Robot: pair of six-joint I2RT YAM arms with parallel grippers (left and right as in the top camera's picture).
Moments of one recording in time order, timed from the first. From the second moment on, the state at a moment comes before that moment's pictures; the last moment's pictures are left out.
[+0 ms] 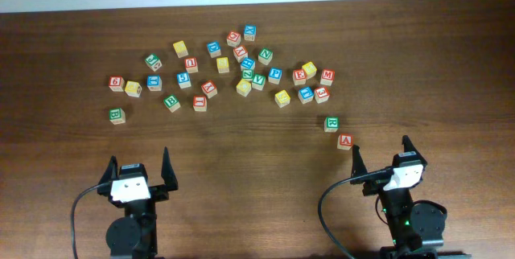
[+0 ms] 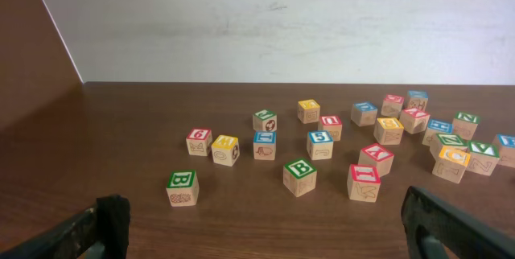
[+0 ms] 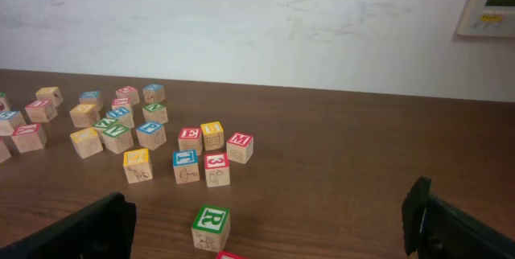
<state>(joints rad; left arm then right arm) 0.00 0.01 0.01 -0.07 -0.15 0.02 0.00 0.01 0.01 -0.07 -0.11 -0.01</state>
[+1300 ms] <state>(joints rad) 0.00 0.81 1.00 -0.32 0.69 -0.18 0.00 0.02 0.01 -0.07 -0.10 -0.01</state>
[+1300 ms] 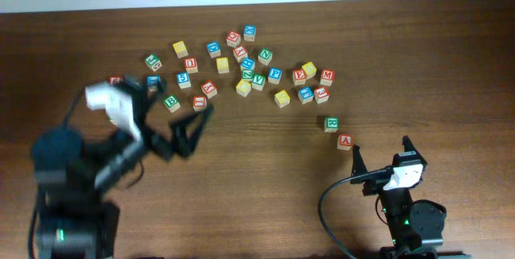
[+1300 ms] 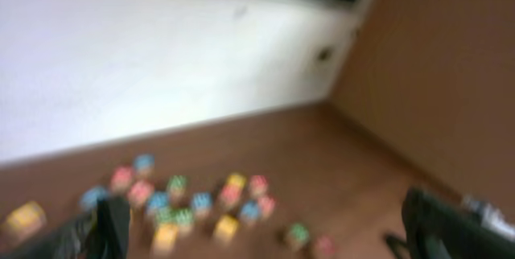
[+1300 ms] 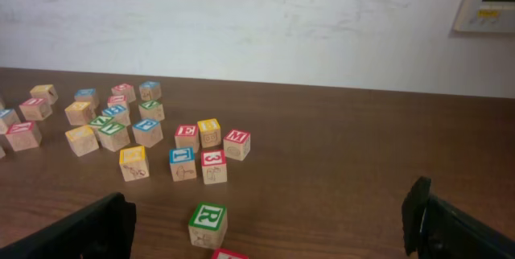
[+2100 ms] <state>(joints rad) 0.19 1.13 1.09 -0.78 0.04 -0.23 0.00 0.02 0.01 -0.07 -0.10 -0.01</state>
